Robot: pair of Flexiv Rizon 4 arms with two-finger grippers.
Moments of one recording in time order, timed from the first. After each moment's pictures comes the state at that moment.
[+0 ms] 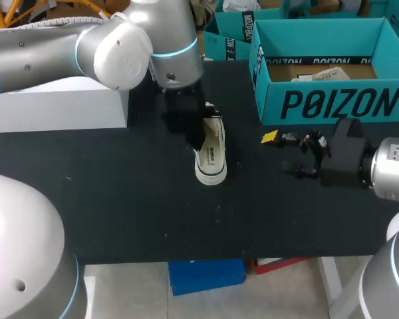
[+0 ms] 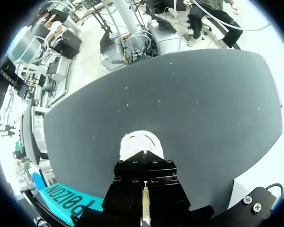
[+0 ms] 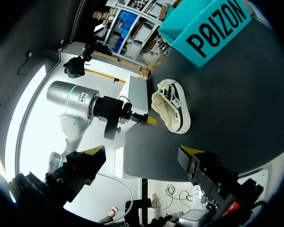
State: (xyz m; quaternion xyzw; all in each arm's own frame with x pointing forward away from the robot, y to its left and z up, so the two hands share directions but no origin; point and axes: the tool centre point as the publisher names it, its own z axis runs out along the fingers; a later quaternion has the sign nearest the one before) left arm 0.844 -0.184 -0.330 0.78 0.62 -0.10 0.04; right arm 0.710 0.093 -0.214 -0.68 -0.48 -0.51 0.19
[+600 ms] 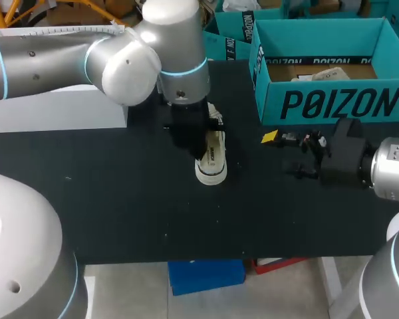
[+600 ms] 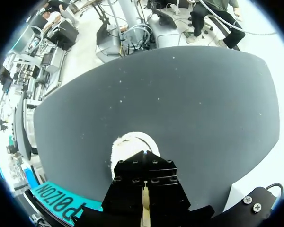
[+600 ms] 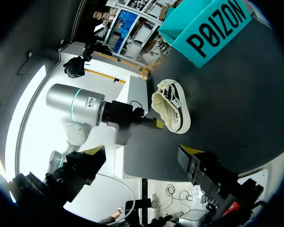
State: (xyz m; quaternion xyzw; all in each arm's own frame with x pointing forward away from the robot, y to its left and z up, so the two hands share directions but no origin) left arm 0.839 -0.187 -0.362 0.76 0.64 -0.07 0.04; right arm 0.710 0.093 -0.214 -0.68 -0.48 -0.51 0.19
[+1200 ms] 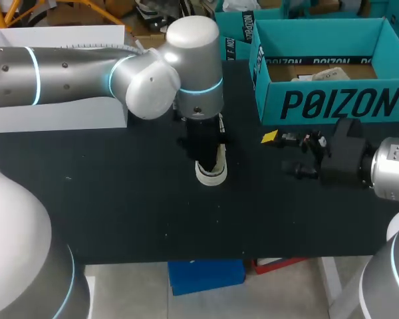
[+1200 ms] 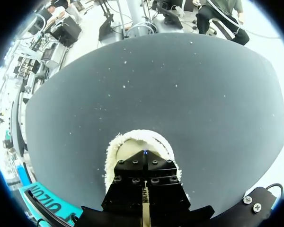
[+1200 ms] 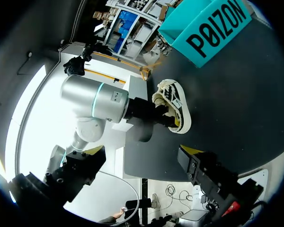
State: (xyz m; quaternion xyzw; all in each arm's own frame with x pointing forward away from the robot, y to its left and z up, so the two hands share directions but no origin) left arm 0.848 -0.206 -0.419 0.75 0.66 -0.07 0.01; right arm 0.710 0.093 -0.214 -0.68 -0.48 -0.51 0.19
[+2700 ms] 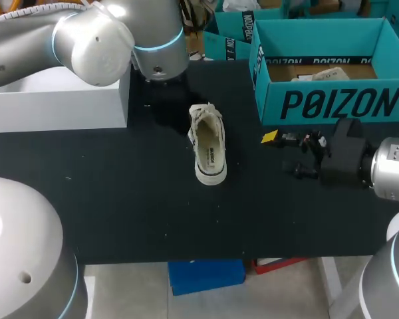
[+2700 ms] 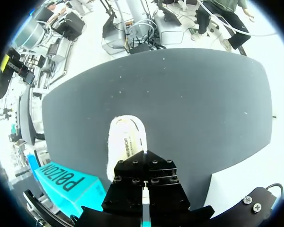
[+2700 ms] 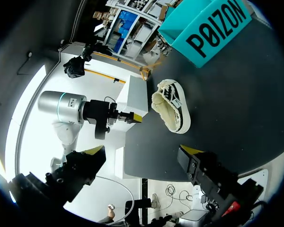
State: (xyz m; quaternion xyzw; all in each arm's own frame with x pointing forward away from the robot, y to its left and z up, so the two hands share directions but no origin) left arm 0.864 -0.148 -0.298 0.74 0.67 -0.05 0.08; right arm 0.710 0.093 -0.214 -0.68 -0.48 -0.51 0.19
